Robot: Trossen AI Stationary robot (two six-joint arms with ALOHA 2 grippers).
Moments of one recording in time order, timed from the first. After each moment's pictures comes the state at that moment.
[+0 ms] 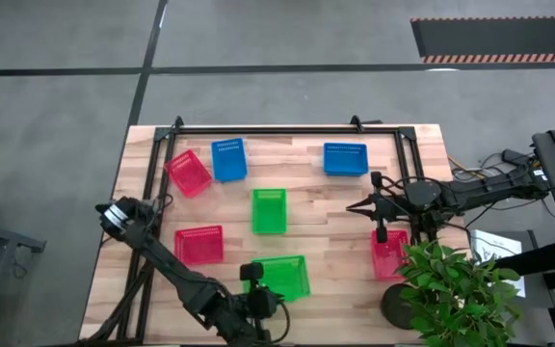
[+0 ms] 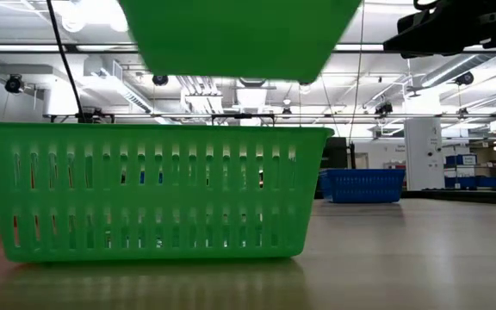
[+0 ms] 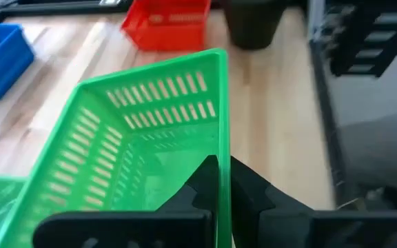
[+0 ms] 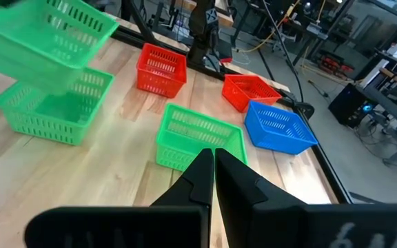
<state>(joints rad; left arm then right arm) -0.73 1.91 1.61 -0.52 -0.71 -0.57 0.18 0.63 0.41 -0.05 0.16 -0.33</state>
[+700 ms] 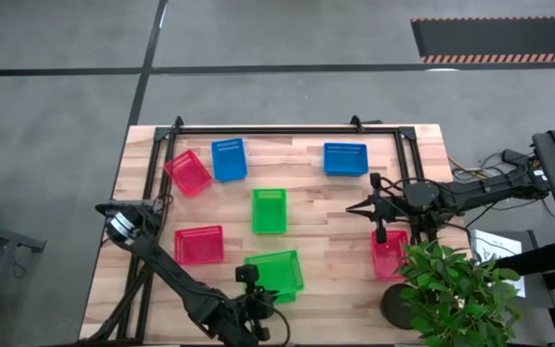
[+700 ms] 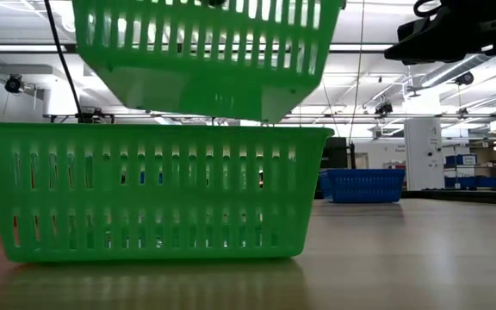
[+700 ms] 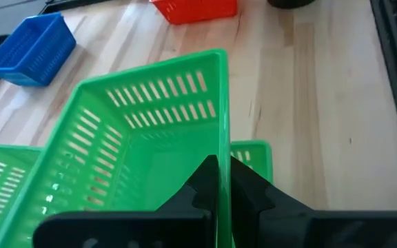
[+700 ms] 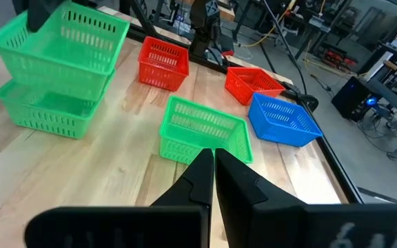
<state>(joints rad) -0.75 1.99 1.60 -0.62 -0.84 -0.62 0.18 0.63 0.38 -0.03 0.16 -0.31</state>
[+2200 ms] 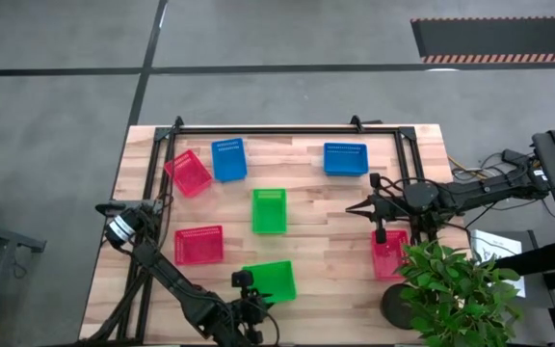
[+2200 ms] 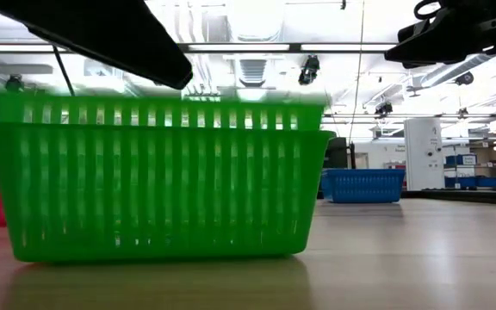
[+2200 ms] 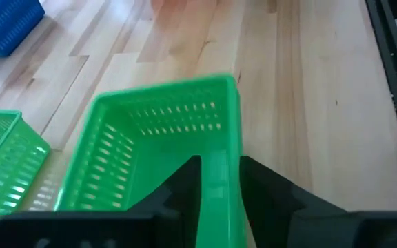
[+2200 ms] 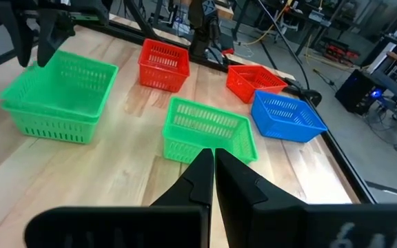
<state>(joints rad) -0.79 2.01 1.42 -0.42 -0.82 -0.68 0.18 0.63 0.37 -0.03 0.16 -0.26</state>
